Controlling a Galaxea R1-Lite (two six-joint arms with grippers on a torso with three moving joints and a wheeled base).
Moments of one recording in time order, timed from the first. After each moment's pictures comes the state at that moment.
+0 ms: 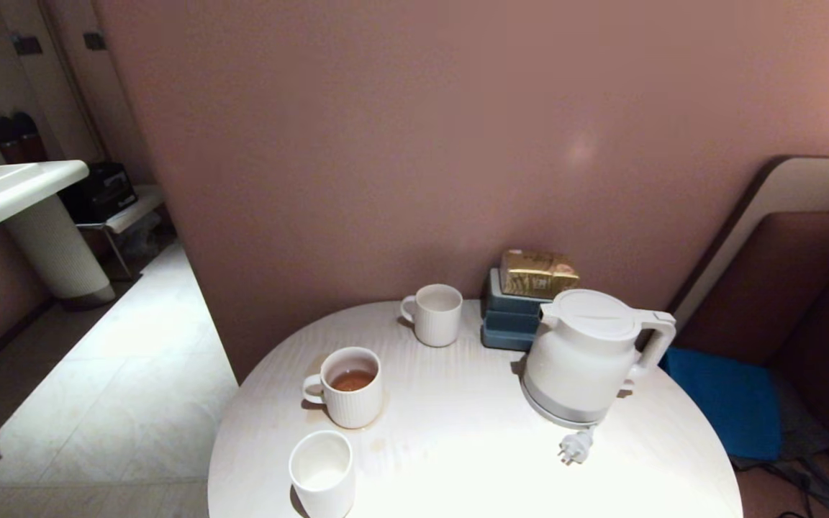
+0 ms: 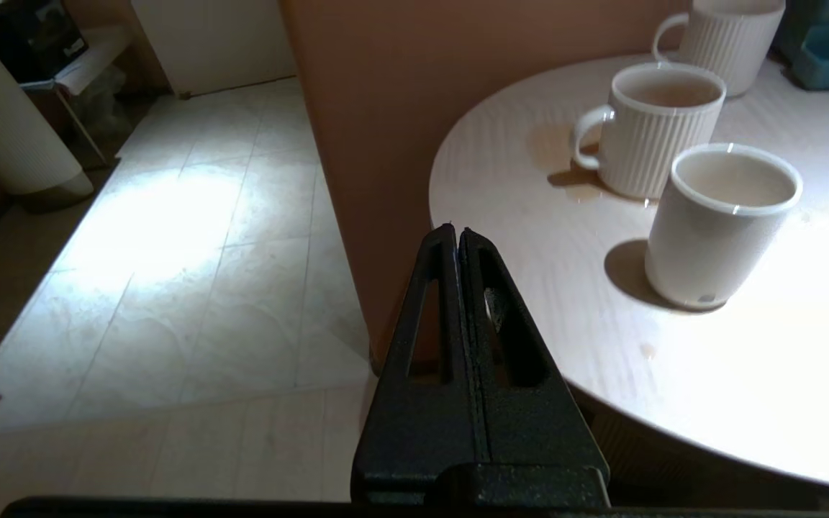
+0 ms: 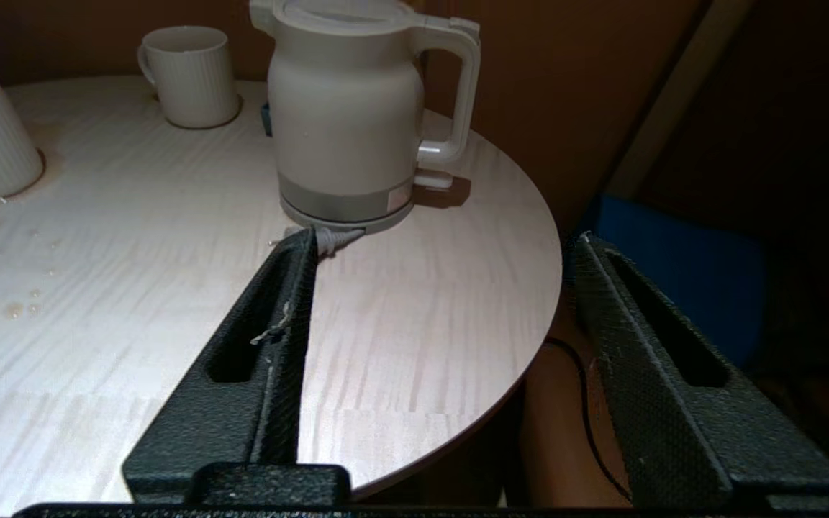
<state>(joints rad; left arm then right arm) -0.01 0.00 0.00 0.00 -0.03 0.08 0.01 0.00 0.00 0.00 0.00 -0.03</state>
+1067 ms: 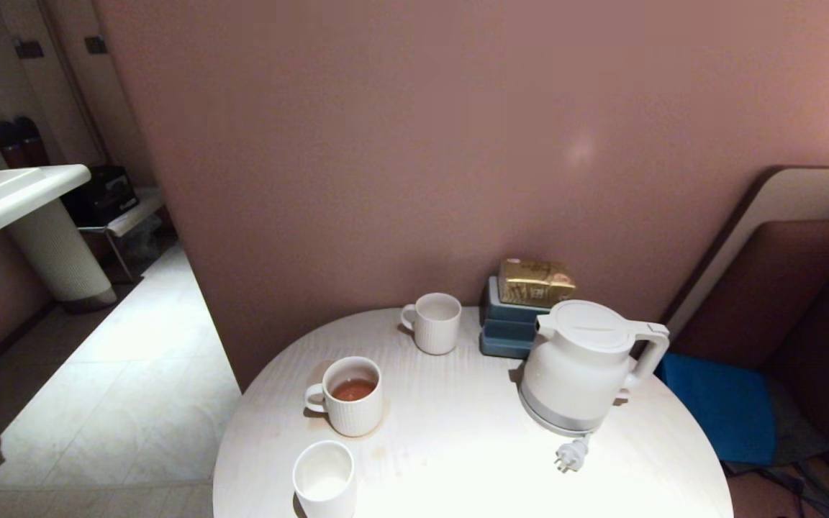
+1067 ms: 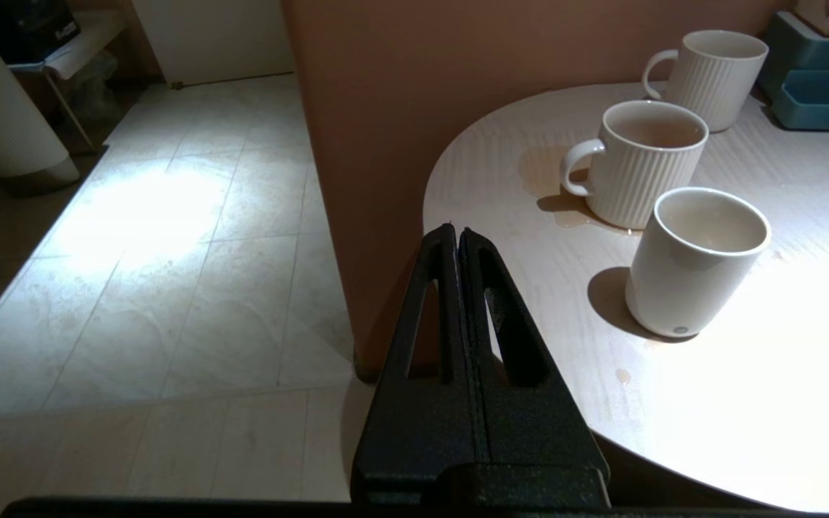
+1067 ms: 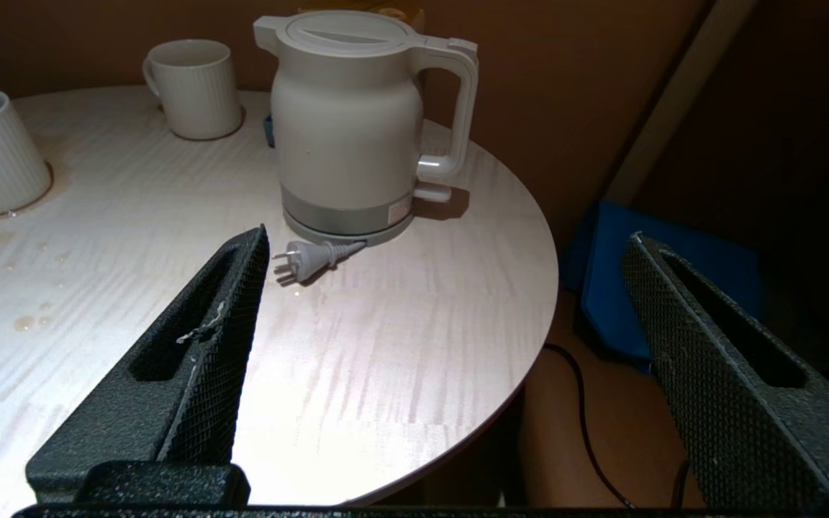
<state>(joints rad) -0.01 0.00 0.00 0.00 -0.02 0.02 0.01 0.00 0.00 0.00 0.00 -0.03</state>
